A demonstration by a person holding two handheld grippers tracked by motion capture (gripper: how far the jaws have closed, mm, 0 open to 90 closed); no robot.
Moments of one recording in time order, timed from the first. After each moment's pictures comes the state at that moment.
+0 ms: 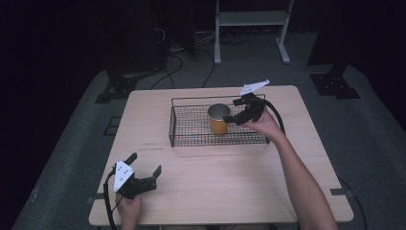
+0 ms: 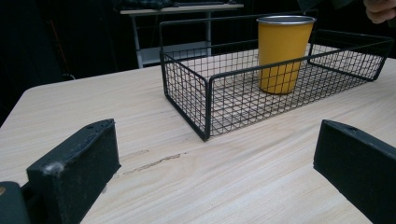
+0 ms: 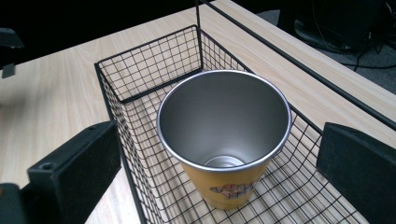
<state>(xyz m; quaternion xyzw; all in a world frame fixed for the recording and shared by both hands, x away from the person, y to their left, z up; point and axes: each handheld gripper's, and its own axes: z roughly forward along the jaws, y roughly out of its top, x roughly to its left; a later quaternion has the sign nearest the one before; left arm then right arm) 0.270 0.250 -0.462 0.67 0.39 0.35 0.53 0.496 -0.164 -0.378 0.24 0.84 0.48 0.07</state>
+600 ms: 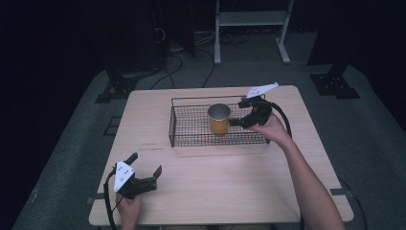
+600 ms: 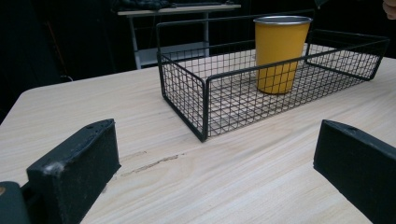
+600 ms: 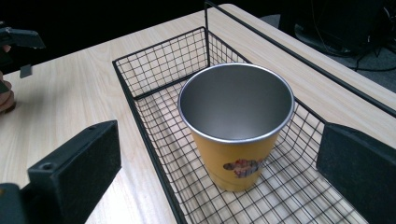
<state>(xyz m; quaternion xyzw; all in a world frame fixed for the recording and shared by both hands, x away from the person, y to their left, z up) 0.270 0.249 -0.462 0.67 0.38 0.35 0.53 0.476 -0.182 -0.372 0.24 0.84 0.49 0.07</state>
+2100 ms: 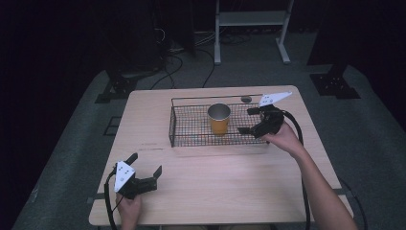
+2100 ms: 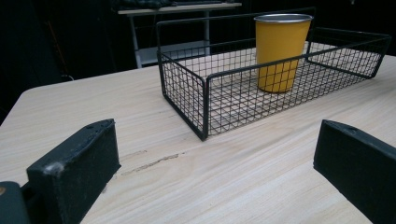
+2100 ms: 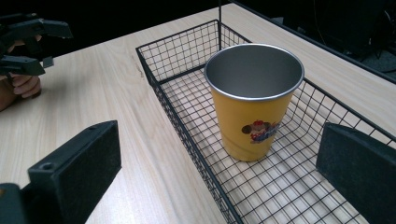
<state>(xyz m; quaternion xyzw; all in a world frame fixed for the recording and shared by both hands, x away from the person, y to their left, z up) 0.270 0.248 -0.462 0.67 0.38 0.35 0.53 0.440 -0.208 -0.373 0.23 0.83 0.50 0.07</state>
